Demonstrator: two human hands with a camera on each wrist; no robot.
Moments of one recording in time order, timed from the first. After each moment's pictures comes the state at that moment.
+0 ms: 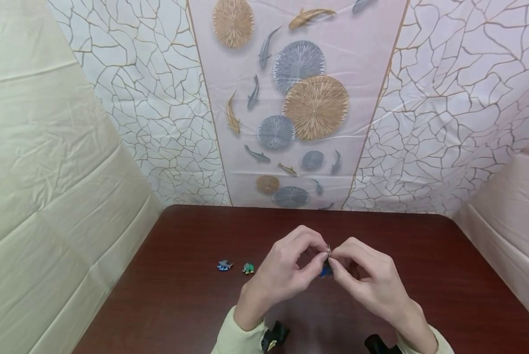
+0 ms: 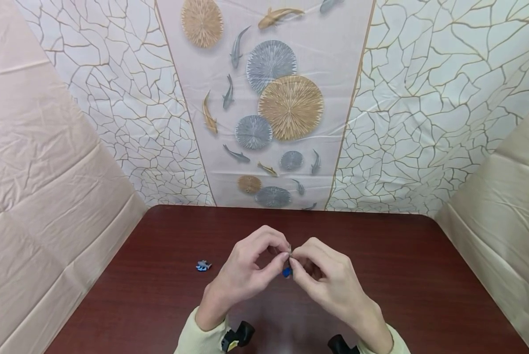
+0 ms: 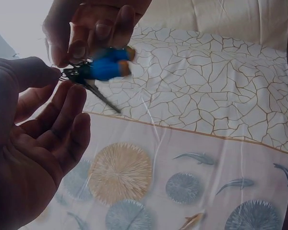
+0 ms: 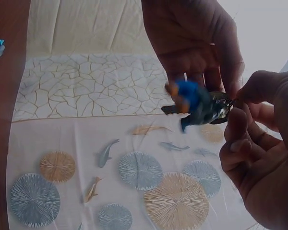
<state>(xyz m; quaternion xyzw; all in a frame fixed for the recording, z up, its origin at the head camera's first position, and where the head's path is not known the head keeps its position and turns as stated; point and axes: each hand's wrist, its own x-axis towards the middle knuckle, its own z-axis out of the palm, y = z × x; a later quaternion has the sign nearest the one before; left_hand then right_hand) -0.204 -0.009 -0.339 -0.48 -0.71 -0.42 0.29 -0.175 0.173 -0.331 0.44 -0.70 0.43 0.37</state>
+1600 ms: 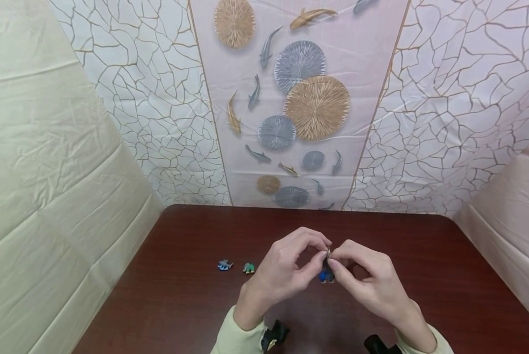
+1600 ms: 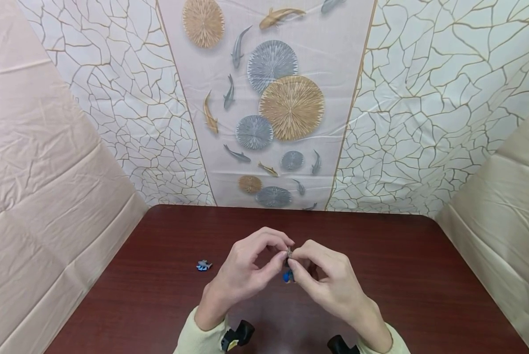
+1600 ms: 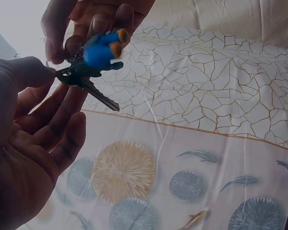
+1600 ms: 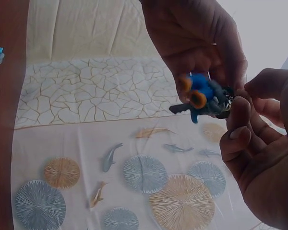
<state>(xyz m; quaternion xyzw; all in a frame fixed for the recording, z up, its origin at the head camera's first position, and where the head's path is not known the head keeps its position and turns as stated) -0.203 -0.011 -0.337 -0.49 -0.71 -0.41 0.31 -0.174 0.170 -0.330 0.48 -0.66 0.49 0.32</state>
